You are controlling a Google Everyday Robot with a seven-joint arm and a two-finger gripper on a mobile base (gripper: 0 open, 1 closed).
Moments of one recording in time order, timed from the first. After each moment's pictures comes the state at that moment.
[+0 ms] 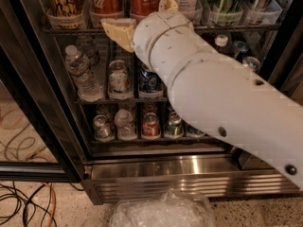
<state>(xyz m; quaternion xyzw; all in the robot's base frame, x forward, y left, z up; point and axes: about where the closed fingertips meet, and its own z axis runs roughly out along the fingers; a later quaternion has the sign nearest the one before) 0.553 0.021 1.071 -0.23 0.64 0.05 0.73</state>
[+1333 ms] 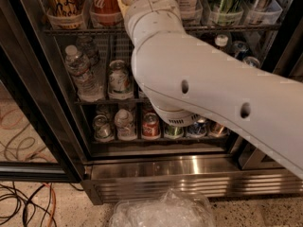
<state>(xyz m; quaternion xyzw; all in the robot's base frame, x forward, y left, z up) 0.596 0.010 1.087 -0.15 0.65 -0.04 0.75</state>
